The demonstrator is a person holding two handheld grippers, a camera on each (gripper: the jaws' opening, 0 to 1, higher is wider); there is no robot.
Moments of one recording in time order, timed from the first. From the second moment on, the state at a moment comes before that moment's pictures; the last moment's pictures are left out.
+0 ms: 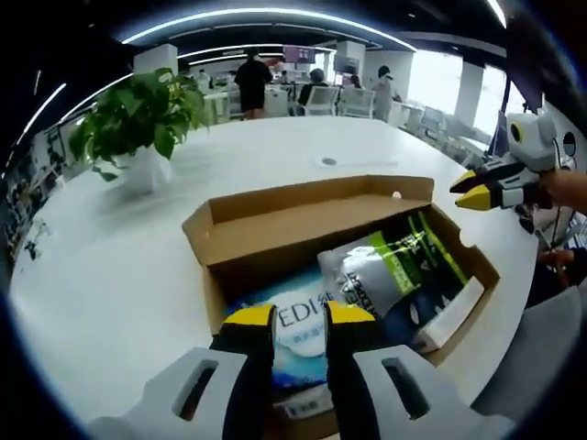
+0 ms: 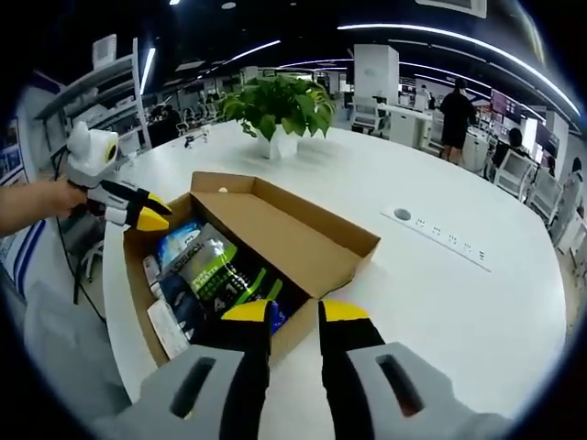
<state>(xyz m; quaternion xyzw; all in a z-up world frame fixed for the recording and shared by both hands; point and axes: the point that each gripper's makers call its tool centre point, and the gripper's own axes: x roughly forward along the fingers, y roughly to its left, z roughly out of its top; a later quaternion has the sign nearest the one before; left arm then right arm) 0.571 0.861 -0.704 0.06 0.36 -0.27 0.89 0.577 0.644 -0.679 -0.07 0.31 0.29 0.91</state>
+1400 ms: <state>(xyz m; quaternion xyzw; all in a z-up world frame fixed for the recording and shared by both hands) 0.538 0.838 -0.760 -0.04 0.50 -0.32 0.80 0.580 0.690 -0.711 -0.11 0.38 0.33 0.86</state>
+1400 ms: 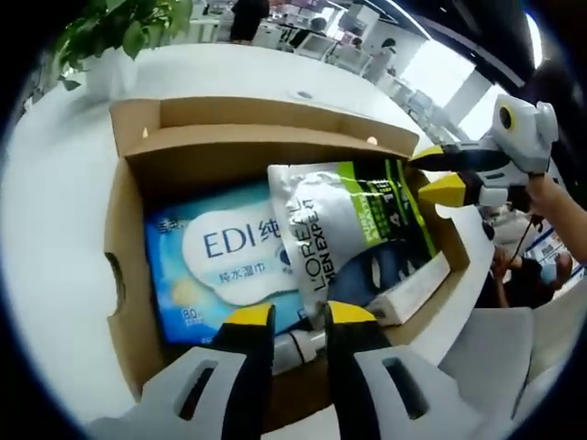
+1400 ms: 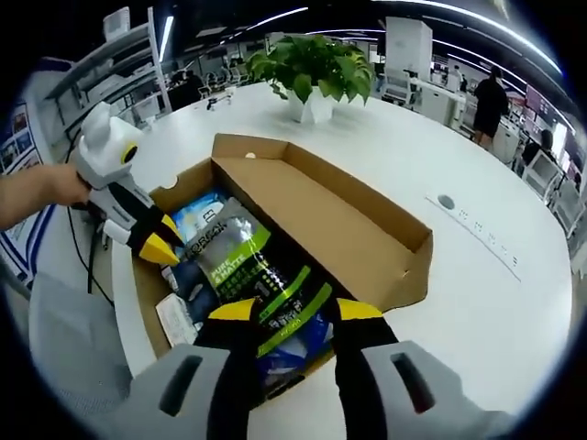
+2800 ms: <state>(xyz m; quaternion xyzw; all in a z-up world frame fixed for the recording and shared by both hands) 0.537 0.823 -0.743 -0.10 0.48 -0.34 0.80 0.575 0.697 -0.717 -0.06 0.40 0.32 0.85</state>
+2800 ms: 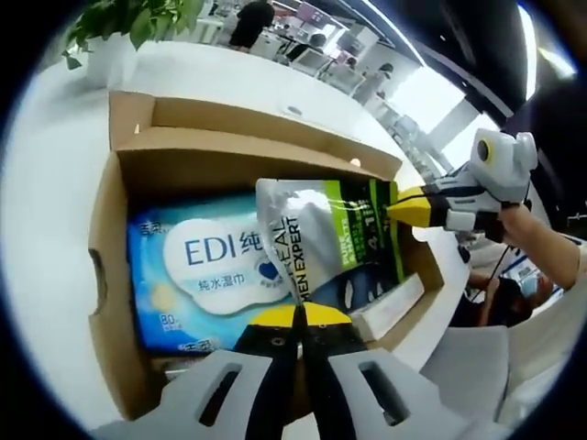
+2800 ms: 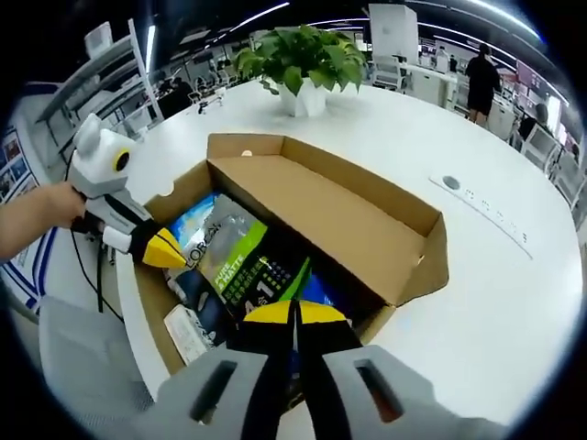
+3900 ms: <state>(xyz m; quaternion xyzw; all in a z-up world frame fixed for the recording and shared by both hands) 0.540 0.800 -0.689 -0.09 0.43 -0.37 0.82 0.575 0.668 -0.662 -0.02 0.35 0.29 0.89</state>
